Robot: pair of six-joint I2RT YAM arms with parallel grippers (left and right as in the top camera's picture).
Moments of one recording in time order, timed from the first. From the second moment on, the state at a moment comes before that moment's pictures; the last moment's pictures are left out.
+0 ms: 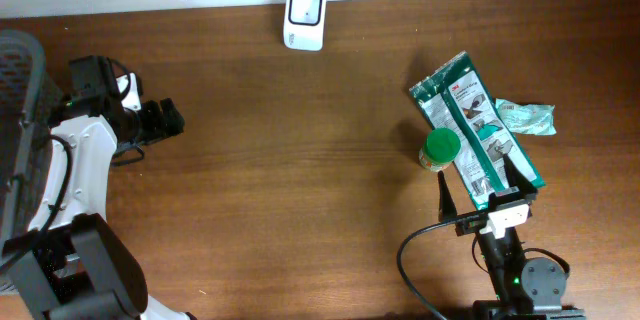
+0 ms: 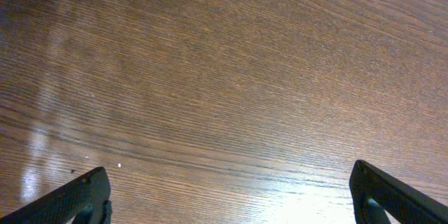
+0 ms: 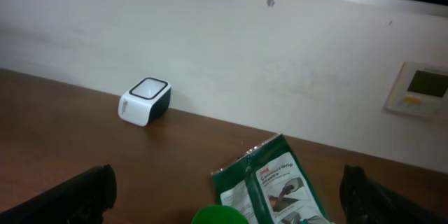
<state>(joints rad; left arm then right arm) 0.24 1.77 1.36 -0.80 0.12 -0.07 -0.06 0.02 0.05 0.07 -0.24 -0.14</state>
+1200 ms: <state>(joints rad) 0.24 1.77 1.36 -0.80 0.12 -0.07 -0.06 0.01 0.01 -0.05 -0.25 -0.14</state>
